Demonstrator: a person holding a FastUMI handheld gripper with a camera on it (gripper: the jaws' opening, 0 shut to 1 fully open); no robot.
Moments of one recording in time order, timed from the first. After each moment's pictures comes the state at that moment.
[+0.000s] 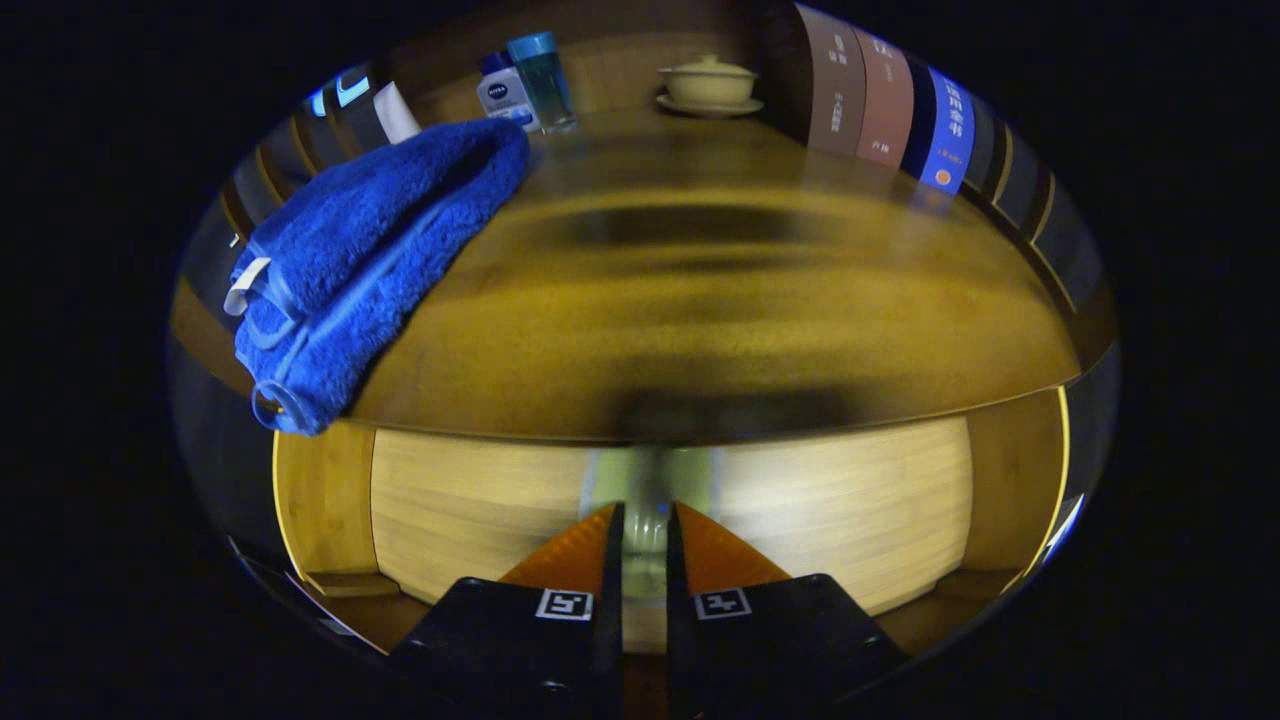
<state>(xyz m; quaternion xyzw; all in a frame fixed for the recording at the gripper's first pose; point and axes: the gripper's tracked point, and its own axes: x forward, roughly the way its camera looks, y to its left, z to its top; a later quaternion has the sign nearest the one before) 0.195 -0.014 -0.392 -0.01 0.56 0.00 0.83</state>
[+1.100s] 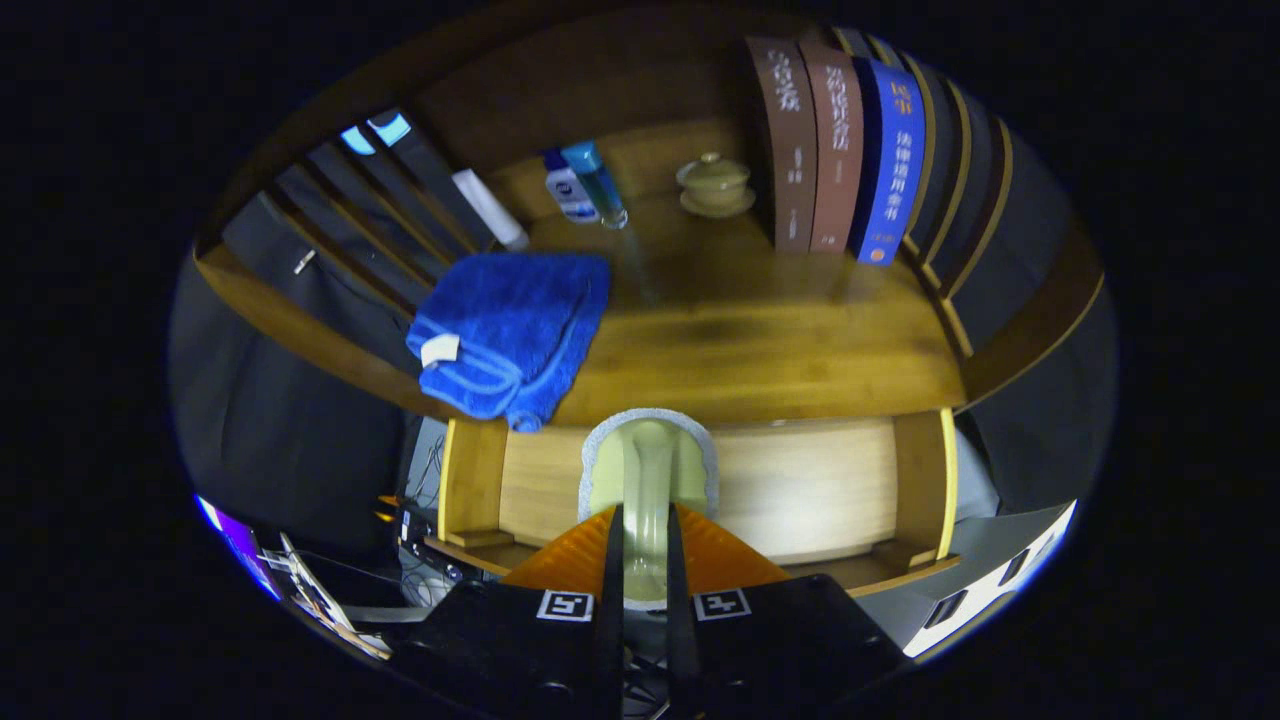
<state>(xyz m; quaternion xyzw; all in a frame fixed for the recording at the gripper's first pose) 0.194 -0.021 -0.200 0.07 0.55 0.07 0.83</state>
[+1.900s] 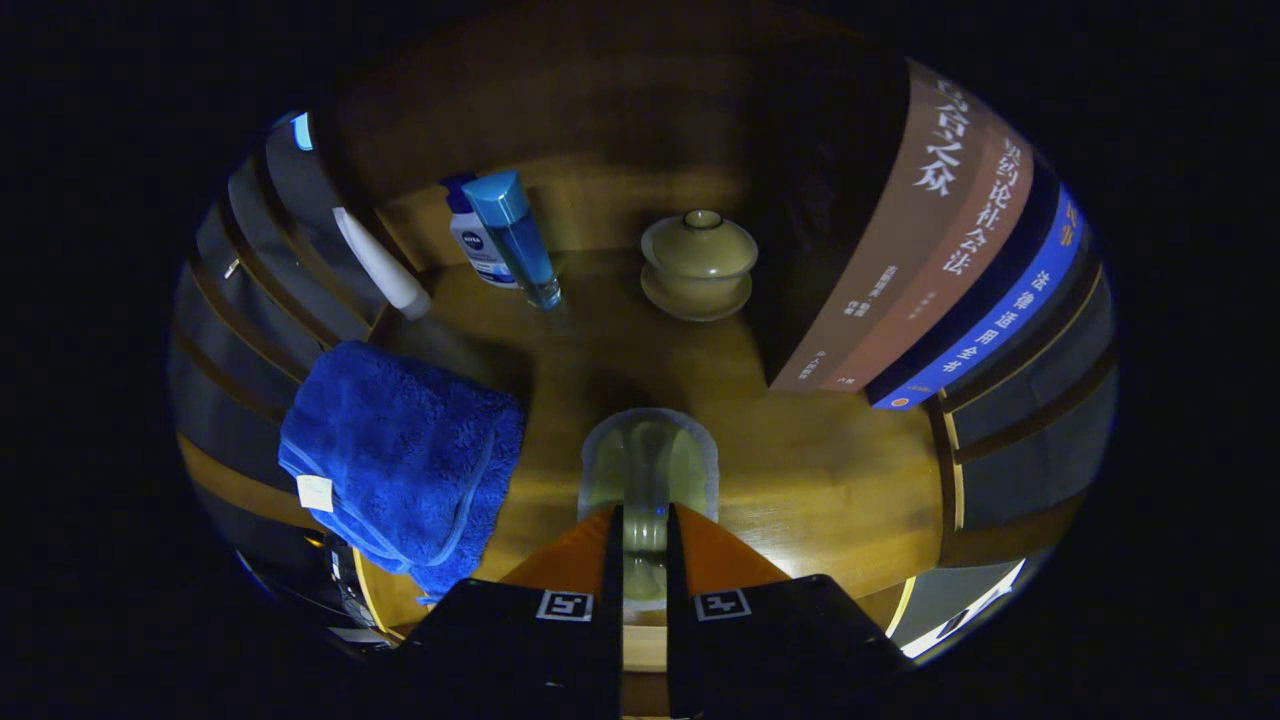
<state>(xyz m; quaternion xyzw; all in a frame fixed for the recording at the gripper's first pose) 0.332 -0.027 -0.274 -0.01 0.55 0.01 0.83</state>
